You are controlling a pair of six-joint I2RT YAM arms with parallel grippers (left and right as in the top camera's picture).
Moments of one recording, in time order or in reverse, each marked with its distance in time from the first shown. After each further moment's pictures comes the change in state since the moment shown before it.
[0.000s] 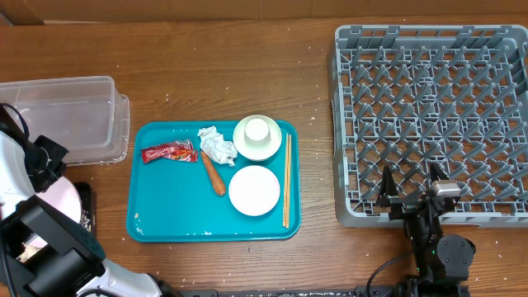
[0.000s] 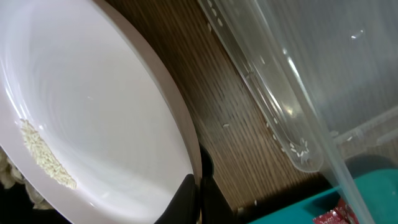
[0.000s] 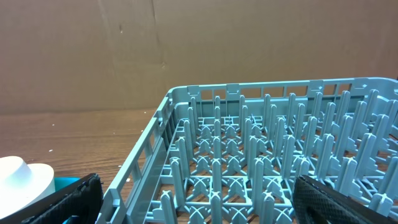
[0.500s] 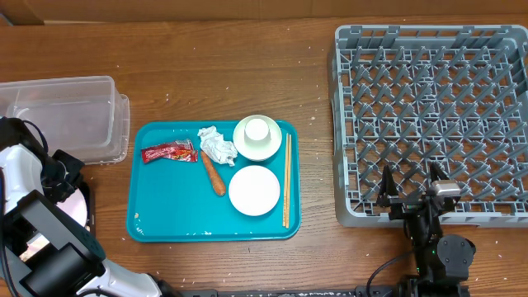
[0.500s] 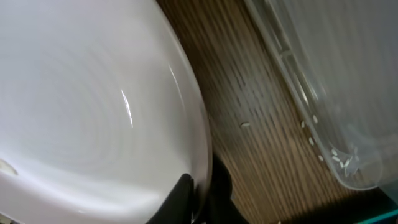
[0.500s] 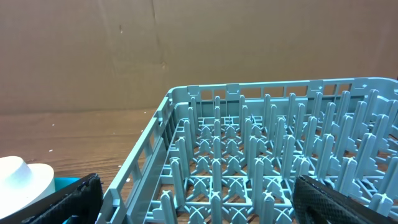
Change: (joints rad) left arm 0.000 0.000 -0.208 0.175 0.006 -0.003; right arm 0.000 0.000 0.000 0.000 0.000 0.000
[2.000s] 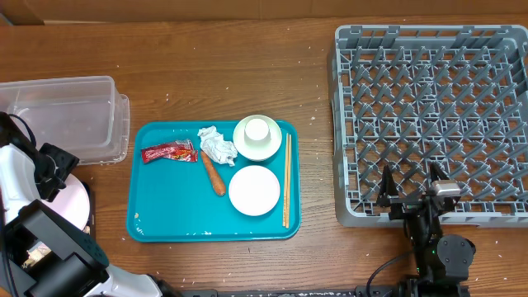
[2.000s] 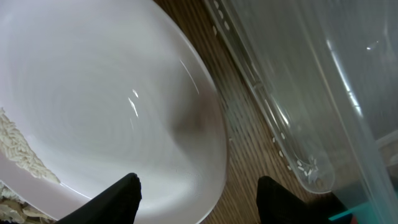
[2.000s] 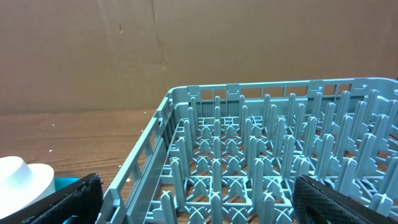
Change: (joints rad) left arm 0.013 -0.048 0.040 0.010 0.005 -0.027; right arm 0.000 0.000 0.000 0.000 0.000 0.000
